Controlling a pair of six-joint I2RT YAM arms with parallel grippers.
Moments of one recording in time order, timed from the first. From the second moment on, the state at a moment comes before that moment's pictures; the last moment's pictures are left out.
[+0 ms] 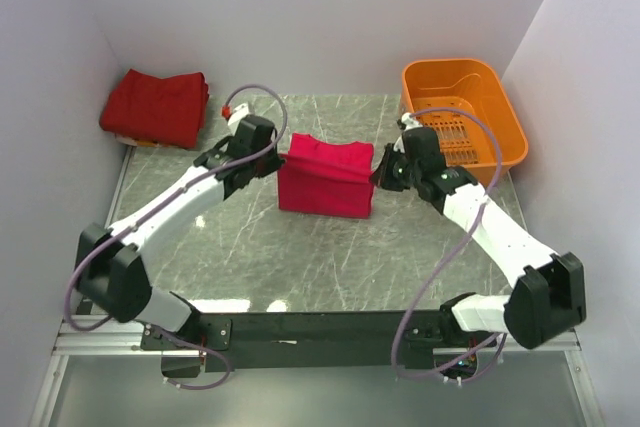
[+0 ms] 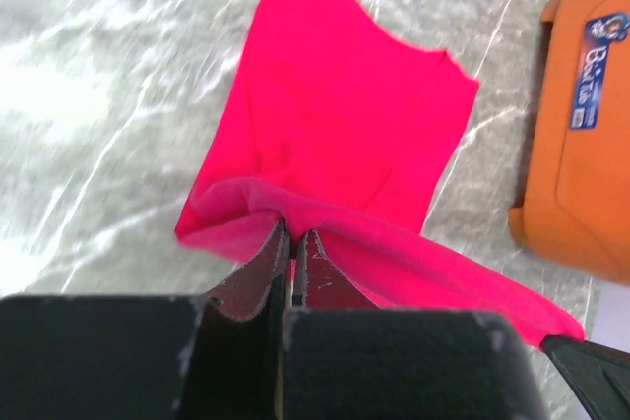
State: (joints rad) left arm -0.56 1.43 1.19 -0.45 -0.30 -0.91; right arm 0.41 1.26 0.99 -0.42 -0.10 0.51
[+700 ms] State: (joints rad) left arm -0.42 1.90 1.61 -0.37 -0.14 -0.78; right arm 0.24 1.72 1.37 -0.43 -0.23 0.43
